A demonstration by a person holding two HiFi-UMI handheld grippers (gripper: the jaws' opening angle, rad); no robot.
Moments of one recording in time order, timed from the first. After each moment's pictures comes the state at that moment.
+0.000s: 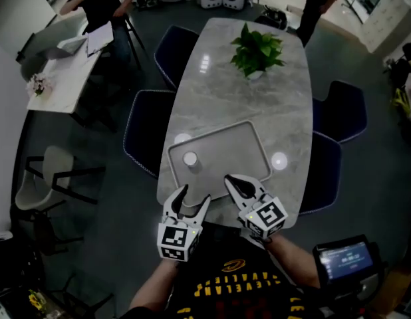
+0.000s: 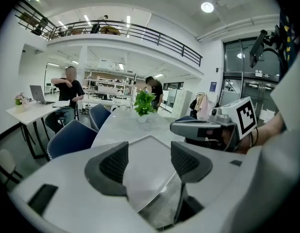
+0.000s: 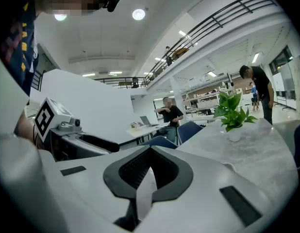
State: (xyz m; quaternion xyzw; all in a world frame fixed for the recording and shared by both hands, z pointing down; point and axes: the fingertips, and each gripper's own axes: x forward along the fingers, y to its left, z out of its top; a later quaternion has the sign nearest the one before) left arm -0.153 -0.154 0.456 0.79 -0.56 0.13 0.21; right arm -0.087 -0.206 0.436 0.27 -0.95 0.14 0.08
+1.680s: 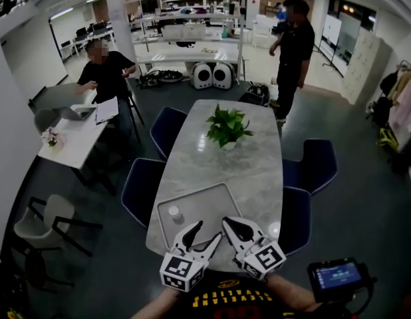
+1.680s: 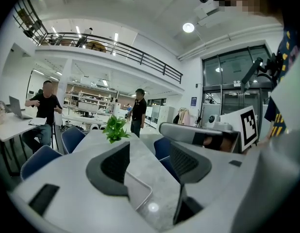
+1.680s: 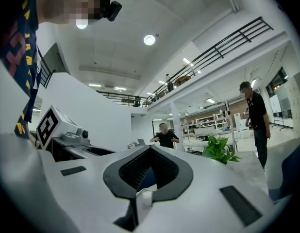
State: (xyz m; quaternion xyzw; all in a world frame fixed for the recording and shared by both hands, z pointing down) left arm -0.028 -0.160 0.339 0.86 -0.50 0.04 0.13; right arm 0.003 -0.179 0.307 0.29 -0.95 0.05 -0.03
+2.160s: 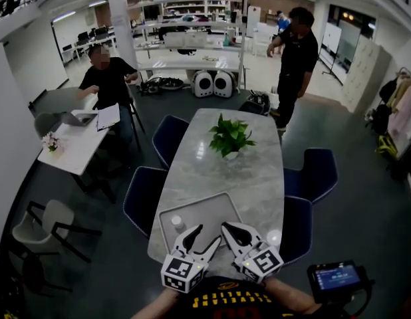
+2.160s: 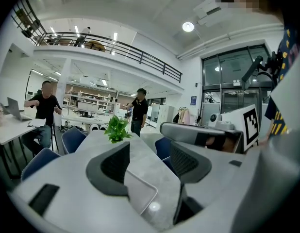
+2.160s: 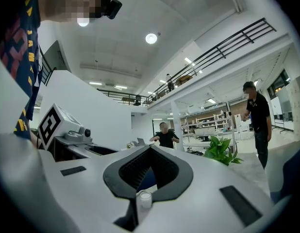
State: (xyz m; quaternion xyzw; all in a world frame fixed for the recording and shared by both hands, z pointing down) left arm -0.044 -0.179 0.334 0.86 -0.50 0.05 0.13; right arm -0.014 -0.195 0.309 0.29 -0.96 0.03 -0.03
